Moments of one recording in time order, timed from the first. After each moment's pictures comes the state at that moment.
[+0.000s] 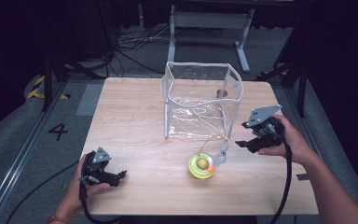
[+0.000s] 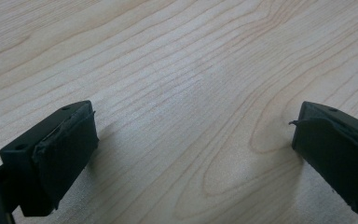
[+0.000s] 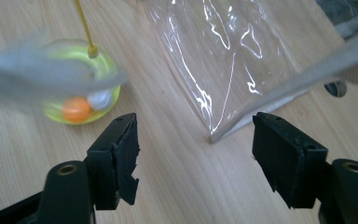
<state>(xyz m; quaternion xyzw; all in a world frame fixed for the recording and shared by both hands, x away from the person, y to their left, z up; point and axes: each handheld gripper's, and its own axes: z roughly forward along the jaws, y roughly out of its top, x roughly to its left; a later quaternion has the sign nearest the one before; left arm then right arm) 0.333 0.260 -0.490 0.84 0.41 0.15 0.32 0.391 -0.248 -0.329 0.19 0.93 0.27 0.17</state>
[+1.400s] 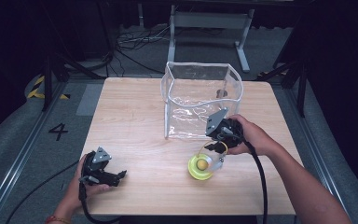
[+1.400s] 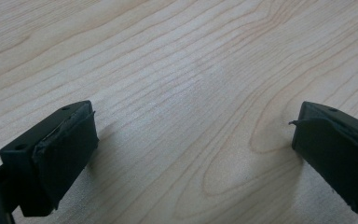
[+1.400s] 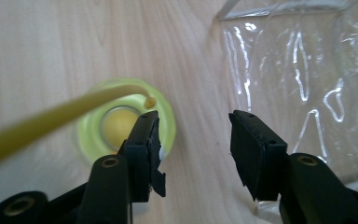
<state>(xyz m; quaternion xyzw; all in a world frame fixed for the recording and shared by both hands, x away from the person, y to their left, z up) 0.333 0.260 -0.490 0.84 0.41 0.15 0.32 0.401 -0.153 -0.345 0.07 0.97 0.22 0.10</state>
